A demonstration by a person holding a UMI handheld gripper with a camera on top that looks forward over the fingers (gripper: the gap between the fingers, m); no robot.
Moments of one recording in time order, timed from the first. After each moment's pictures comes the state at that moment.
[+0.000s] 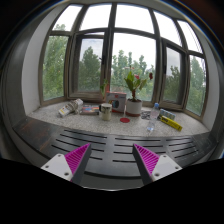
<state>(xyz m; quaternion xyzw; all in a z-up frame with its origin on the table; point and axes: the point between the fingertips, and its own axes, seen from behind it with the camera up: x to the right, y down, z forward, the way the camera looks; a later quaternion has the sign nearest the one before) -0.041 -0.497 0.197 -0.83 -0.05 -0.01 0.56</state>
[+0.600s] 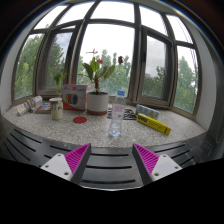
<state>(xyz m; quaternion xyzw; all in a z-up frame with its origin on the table) 0.220 -0.279 0.093 -0.82 0.01 -0.07 0.57</state>
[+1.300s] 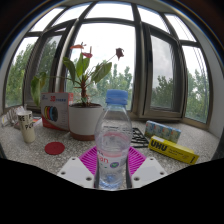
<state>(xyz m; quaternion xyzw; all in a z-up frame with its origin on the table) 0.271 -0.006 0.083 -0.77 0.00 -0.06 0.63</state>
